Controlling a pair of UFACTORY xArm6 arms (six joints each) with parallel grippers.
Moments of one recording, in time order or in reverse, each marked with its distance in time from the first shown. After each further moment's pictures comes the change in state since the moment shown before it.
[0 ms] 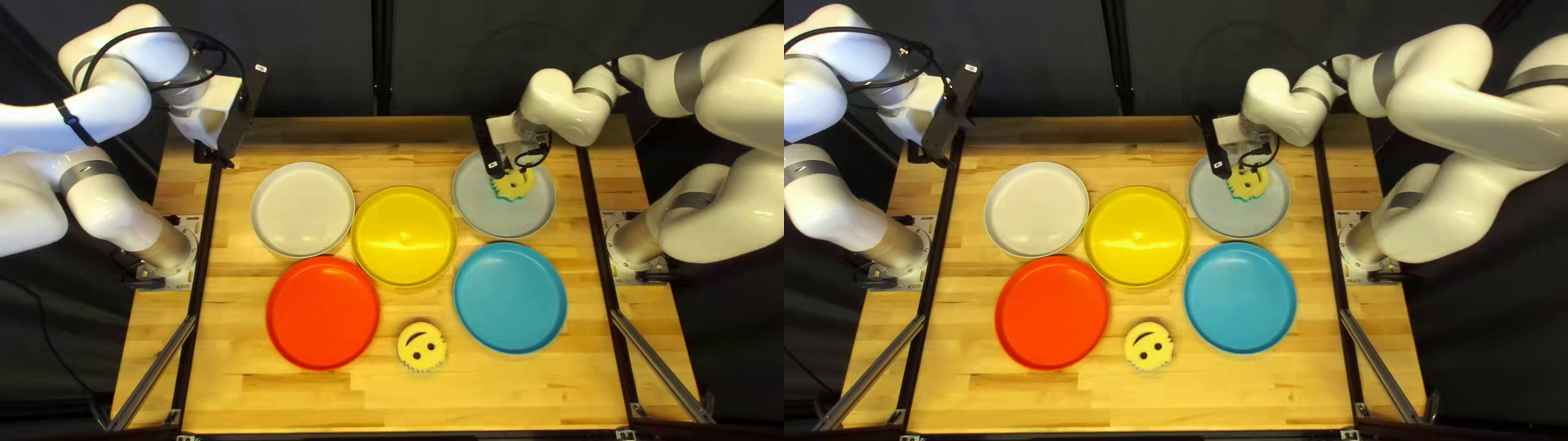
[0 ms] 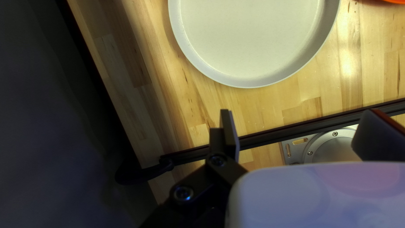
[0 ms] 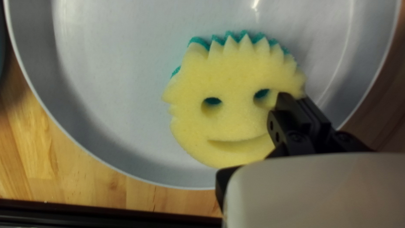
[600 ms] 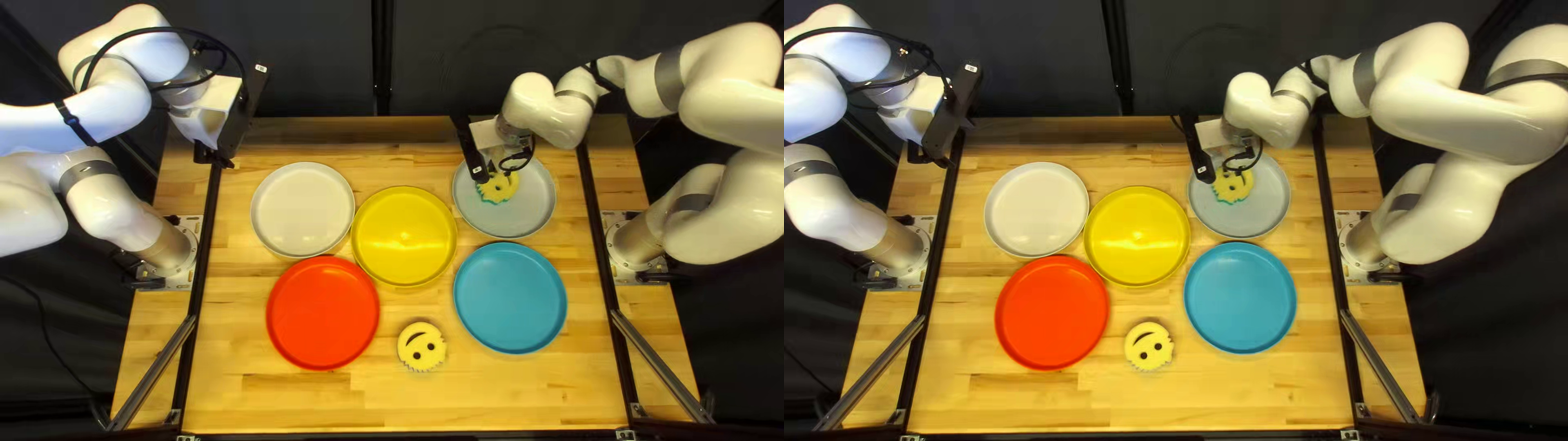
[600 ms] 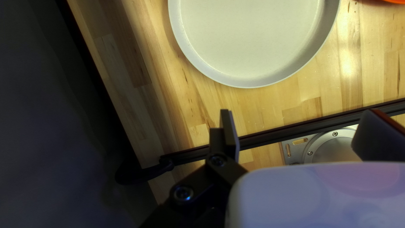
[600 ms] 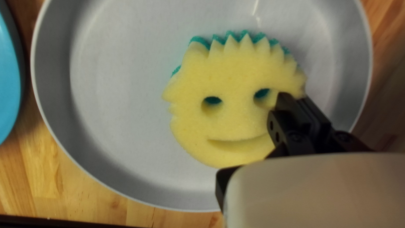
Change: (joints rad) left arm 0.000 0.000 0.000 0.000 0.000 0.000; right arm -0.008 -0.122 0.121 -0.016 0.021 0.017
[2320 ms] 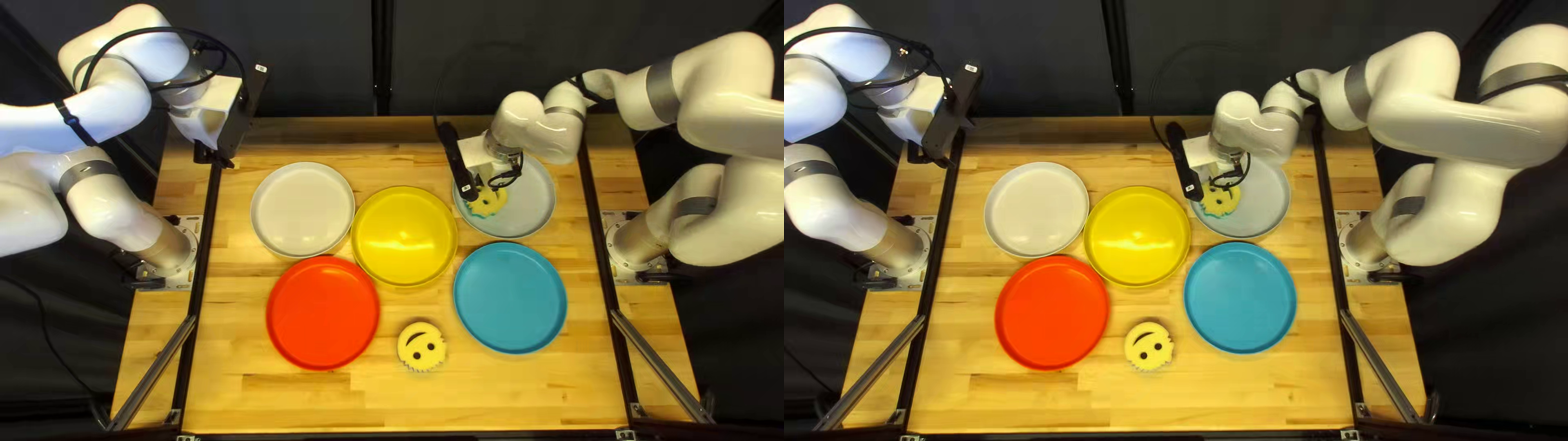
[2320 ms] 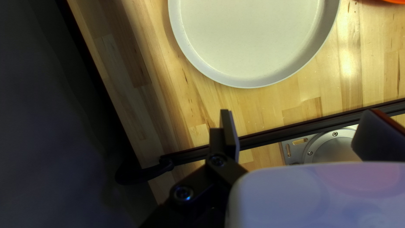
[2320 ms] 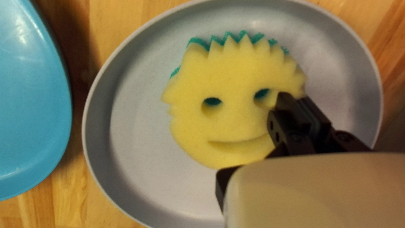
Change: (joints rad) left arm 0.000 0.000 0.000 0.000 0.000 0.000; right arm 0.174 0.107 -0.102 0.006 -0.055 0.103
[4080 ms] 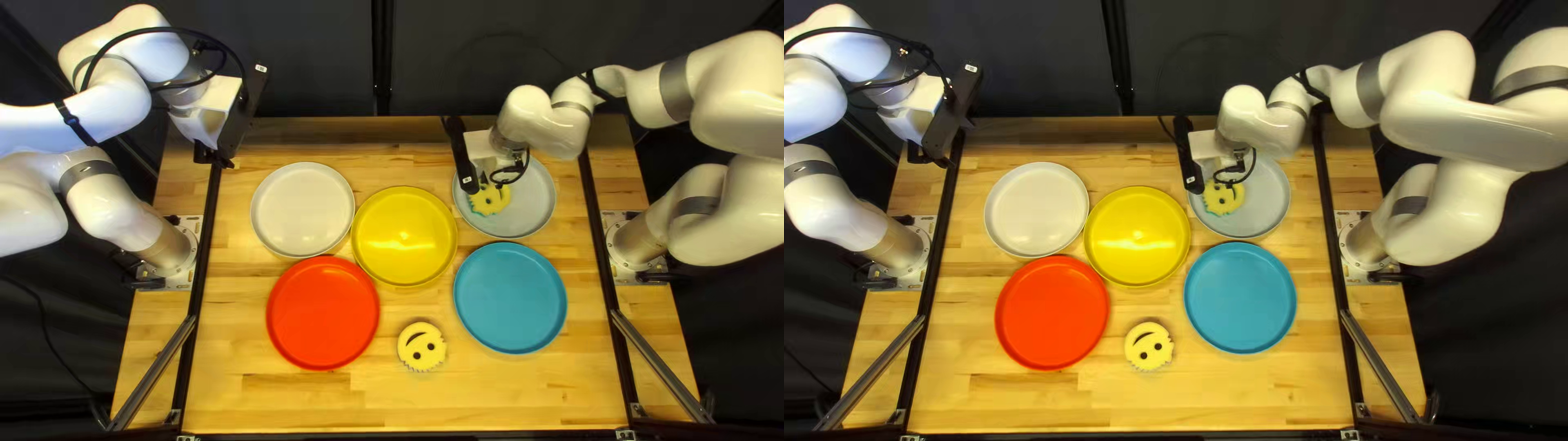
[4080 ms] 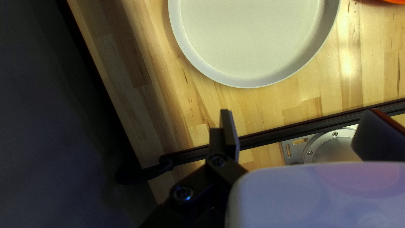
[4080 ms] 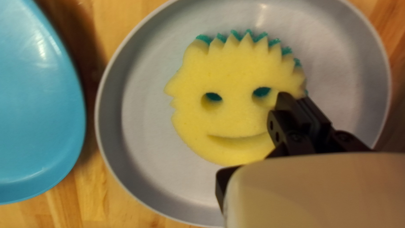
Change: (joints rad) left arm 0.000 0.000 0.000 0.000 0.000 0.000; right arm -0.057 0.051 -0.071 0.042 0.029 0.049
